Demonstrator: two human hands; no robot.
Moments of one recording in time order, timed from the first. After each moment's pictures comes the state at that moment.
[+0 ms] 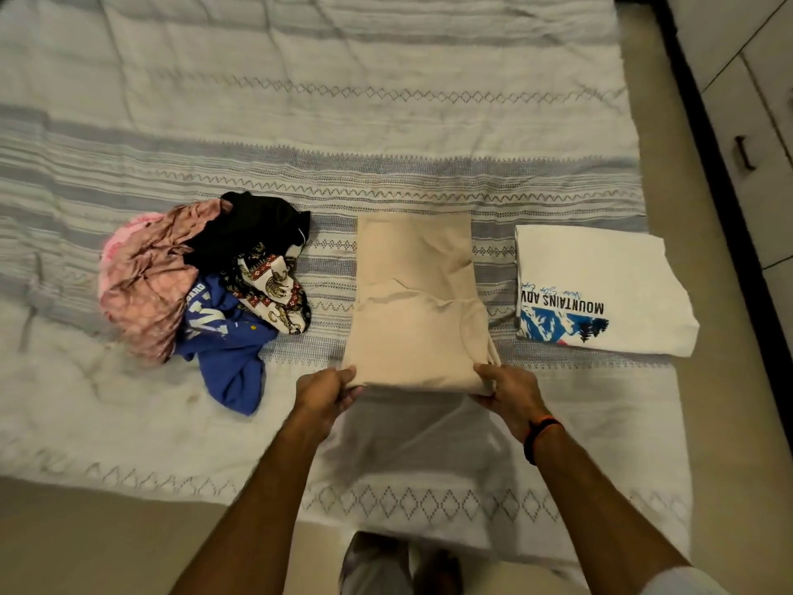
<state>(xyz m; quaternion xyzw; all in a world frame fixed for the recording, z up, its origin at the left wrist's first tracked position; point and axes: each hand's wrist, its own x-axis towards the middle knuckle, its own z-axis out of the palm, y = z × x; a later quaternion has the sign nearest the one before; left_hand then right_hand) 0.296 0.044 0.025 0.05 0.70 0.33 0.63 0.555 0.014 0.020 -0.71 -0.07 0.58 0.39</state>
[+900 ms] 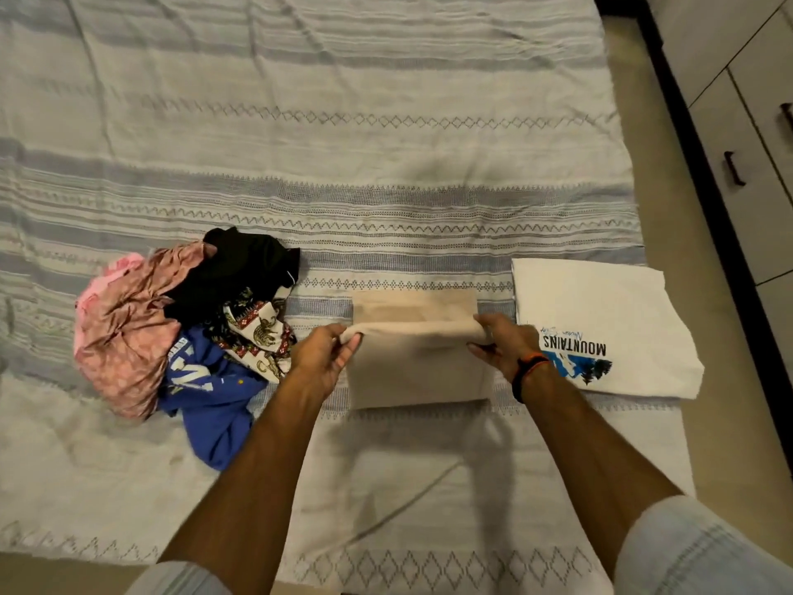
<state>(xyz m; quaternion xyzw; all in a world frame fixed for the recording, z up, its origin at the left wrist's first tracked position) 0.314 0.177 0.056 -0.03 0.62 0.42 0.66 0.563 0.156 0.069 -0.75 -0.04 0.54 0.39</state>
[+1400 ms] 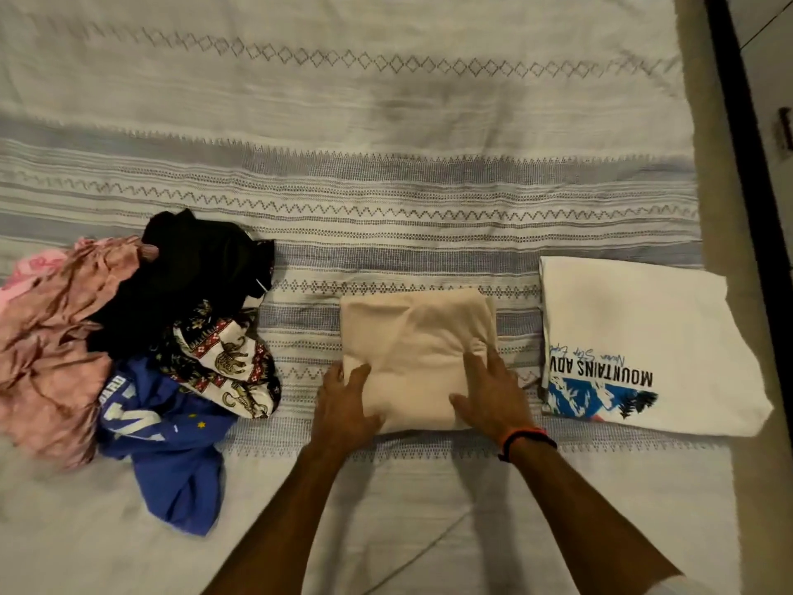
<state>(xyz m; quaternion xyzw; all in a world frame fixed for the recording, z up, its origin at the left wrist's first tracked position) 0.324 0.181 -0.078 0.62 0.67 -0.08 0.40 0.559 0.168 -0.060 -0.74 -0.58 0.32 -0.10</state>
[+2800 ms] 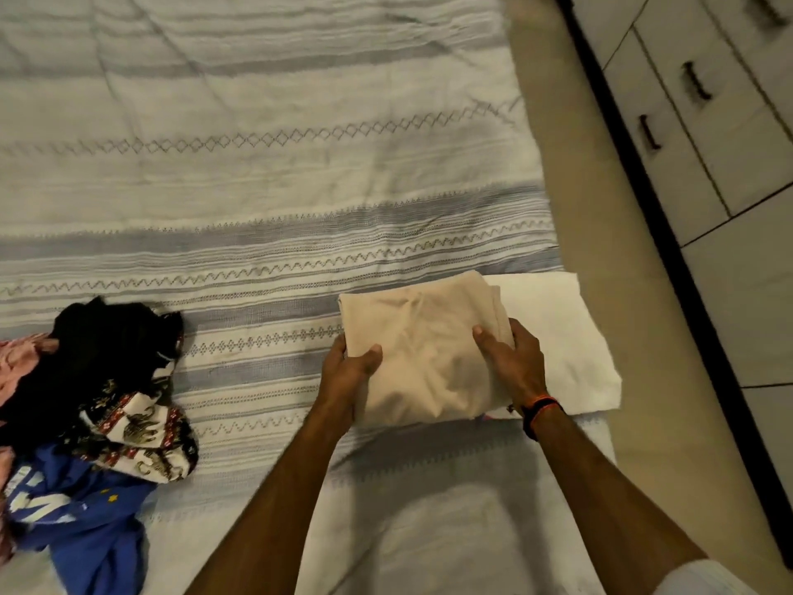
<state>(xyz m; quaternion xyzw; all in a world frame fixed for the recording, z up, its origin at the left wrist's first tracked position) 0.513 0.223 0.061 0.26 0.63 0.29 0.67 0.725 0.170 0.052 -0.81 -0.27 0.38 0.35</state>
